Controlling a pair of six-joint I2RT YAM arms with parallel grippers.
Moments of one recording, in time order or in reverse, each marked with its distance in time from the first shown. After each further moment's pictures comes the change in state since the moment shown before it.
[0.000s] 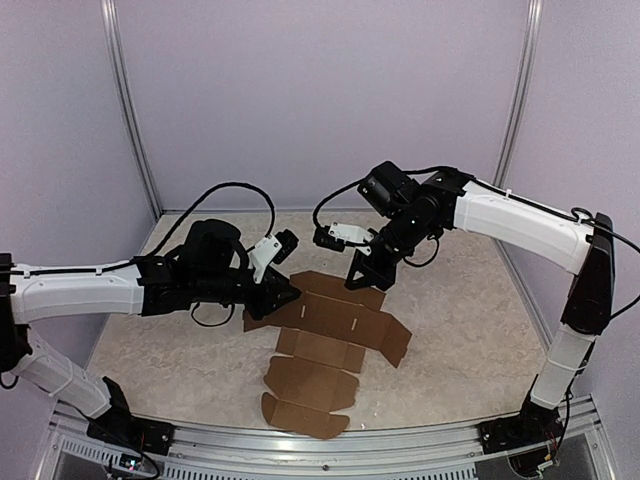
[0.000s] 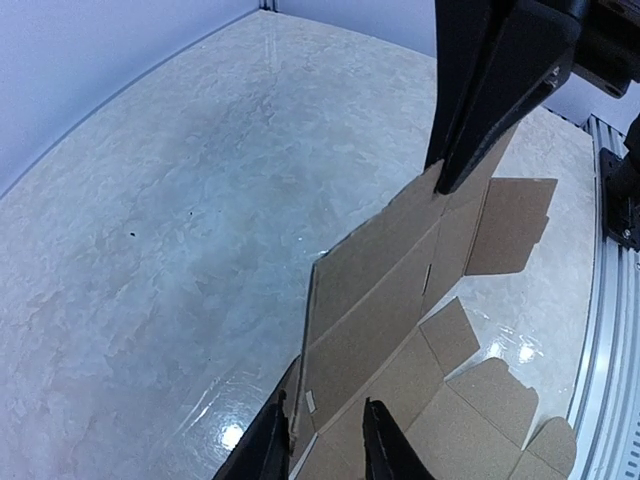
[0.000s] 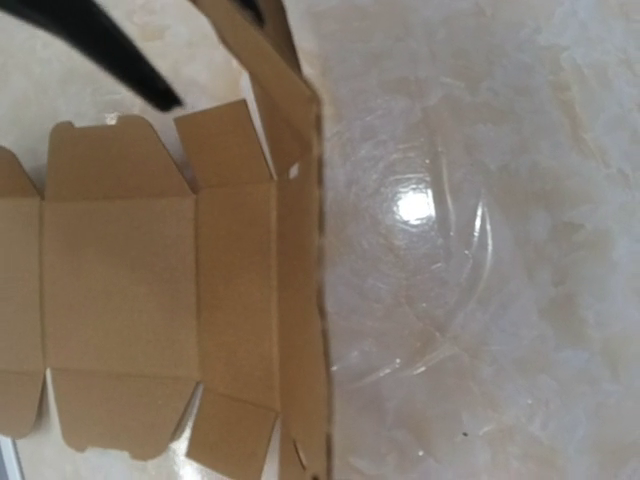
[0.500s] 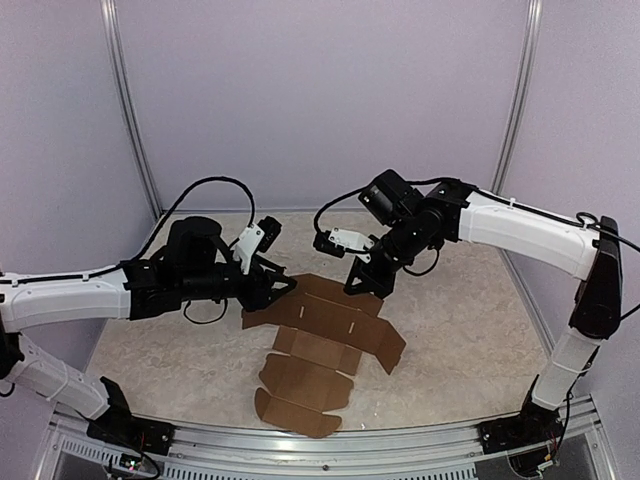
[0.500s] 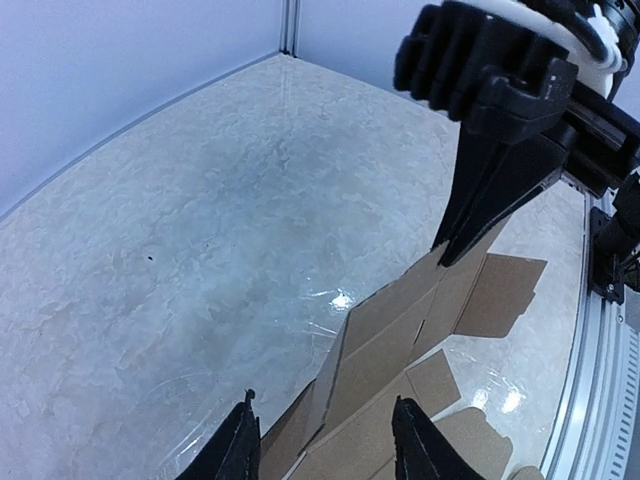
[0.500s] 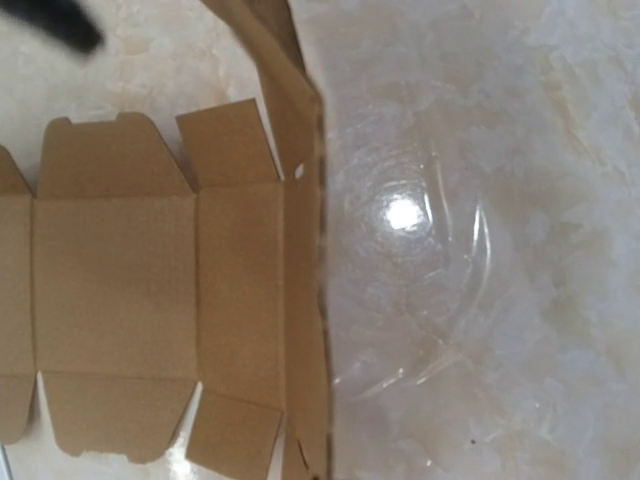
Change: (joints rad) left arm 0.022 -0.069 -0.036 0.078 -0.003 -0.076; right arm 0.027 -0.038 -0.087 0.093 0.039 0.061
